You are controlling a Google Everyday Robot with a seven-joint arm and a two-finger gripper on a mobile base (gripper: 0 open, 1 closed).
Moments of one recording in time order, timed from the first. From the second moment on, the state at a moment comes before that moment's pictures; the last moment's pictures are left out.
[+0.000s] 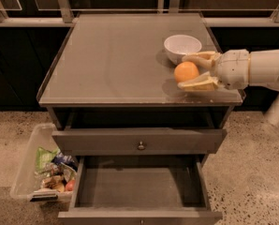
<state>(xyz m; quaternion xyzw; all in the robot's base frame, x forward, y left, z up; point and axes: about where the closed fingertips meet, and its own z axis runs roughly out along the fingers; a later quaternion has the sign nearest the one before) 0.584 -0.153 0.894 -0.58 0.56 0.19 0.55</state>
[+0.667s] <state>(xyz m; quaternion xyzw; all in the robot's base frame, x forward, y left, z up) 0.621 -0.167 0.877 -0.58 0.59 0.19 0.53</state>
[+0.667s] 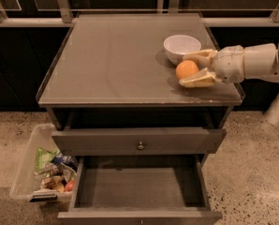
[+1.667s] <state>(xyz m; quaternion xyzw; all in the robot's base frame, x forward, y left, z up) 0.629 -0.172 0.858 -0.58 0.61 0.19 0.51</state>
